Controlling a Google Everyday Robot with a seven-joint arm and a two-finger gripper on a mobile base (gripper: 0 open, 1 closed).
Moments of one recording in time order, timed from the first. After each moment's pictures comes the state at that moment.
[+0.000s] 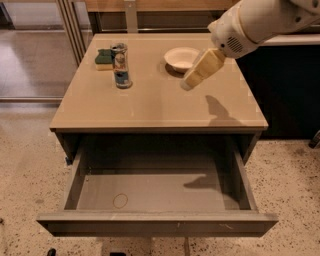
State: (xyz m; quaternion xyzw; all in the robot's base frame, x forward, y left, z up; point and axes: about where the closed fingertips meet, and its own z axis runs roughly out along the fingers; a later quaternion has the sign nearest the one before) arm 0.612 -0.096 0.971 -0.53 0.75 0.08 0.39
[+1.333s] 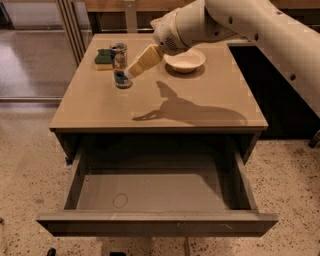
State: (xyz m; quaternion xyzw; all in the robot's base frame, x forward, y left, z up) arm 0.684 0.041 0.962 -0.55 0.67 0.18 0.47
